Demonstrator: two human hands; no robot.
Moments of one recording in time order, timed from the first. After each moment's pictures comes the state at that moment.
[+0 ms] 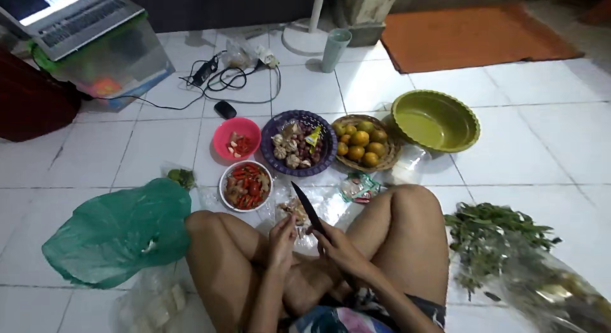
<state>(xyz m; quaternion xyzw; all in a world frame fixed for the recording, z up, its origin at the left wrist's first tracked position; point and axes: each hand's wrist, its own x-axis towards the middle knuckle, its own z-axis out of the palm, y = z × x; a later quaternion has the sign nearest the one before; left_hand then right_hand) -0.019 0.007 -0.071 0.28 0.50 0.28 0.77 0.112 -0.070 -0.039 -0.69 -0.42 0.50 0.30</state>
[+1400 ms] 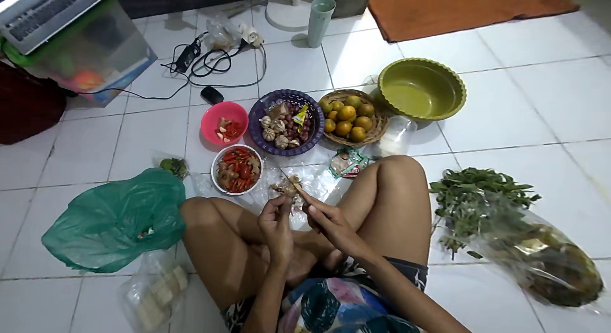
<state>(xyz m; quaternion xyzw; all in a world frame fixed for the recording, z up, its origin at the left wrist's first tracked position) -0.010 -0.021 -0.024 0.45 0.41 0.52 0.60 0.100 -0.083 -0.020 -0.54 -0.42 0.47 0.56</state>
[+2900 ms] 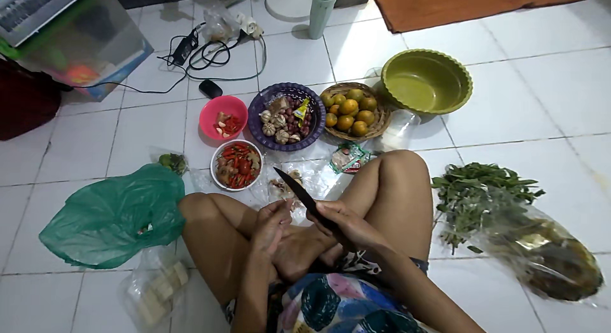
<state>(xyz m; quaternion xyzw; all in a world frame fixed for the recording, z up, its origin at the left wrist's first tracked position) -0.041 0.003 -0.013 0.29 0.43 0.24 0.82 0.124 -0.088 -0.012 -0.48 -0.33 0.65 0.50</state>
